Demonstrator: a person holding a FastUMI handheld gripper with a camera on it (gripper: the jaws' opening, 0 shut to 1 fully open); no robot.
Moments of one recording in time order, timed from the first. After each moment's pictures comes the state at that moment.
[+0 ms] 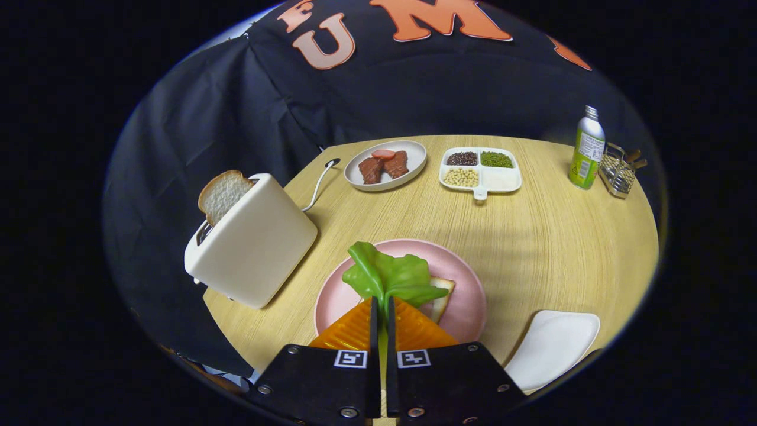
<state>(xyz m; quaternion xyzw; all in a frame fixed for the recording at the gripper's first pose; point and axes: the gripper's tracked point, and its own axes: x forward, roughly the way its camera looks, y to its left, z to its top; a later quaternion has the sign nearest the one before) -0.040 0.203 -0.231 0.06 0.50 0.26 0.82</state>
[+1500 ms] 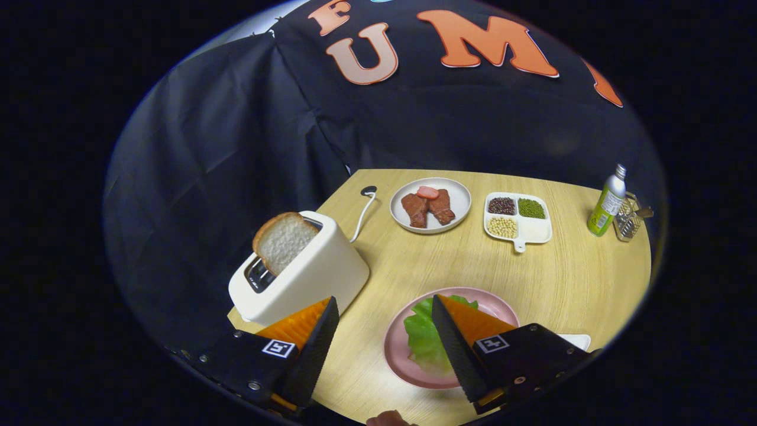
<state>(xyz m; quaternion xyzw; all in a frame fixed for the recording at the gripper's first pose) -0.015 0.289 -0.124 0.06 0.46 0.29 0.84</state>
